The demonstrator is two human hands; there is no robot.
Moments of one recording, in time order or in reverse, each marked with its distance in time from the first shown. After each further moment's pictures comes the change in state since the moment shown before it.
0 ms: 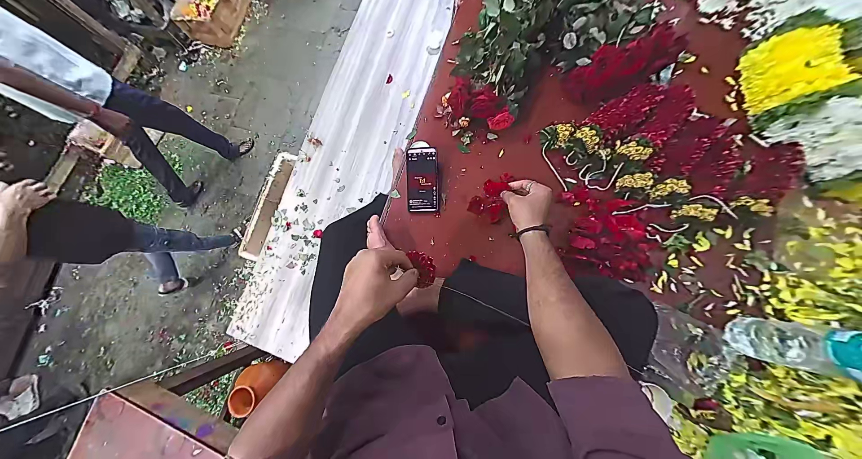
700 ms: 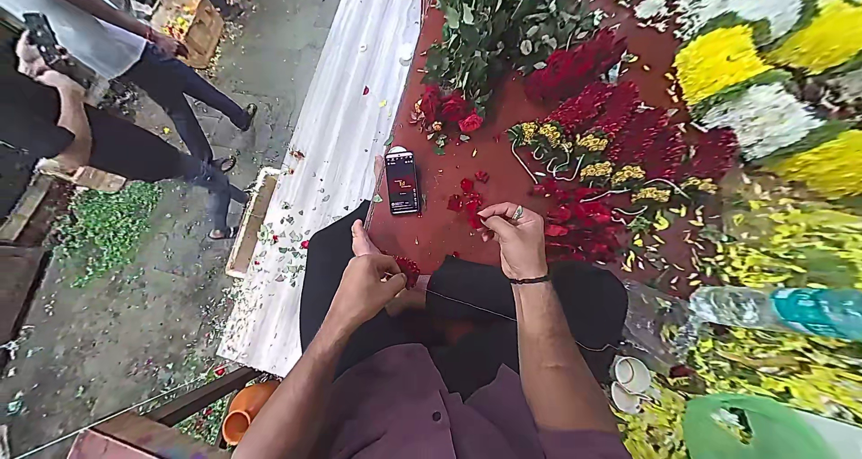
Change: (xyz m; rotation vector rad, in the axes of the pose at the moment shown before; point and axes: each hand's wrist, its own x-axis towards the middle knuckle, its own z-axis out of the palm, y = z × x) left_hand 0.003 -0.002 0.013 -0.041 -0.113 -0.011; right_hand -0.042 -0.035 -0.070 0.816 -0.232 0.529
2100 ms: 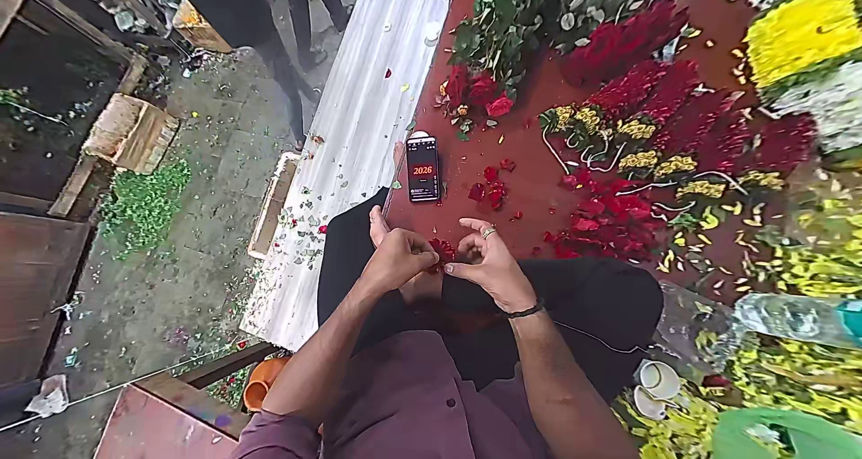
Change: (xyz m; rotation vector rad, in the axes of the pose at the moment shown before) left_hand 0.028 -0.001 0.012 -0.179 -0.084 0.043; right_hand -0.058 0.001 0.044 -0.193 -0.300 0.246
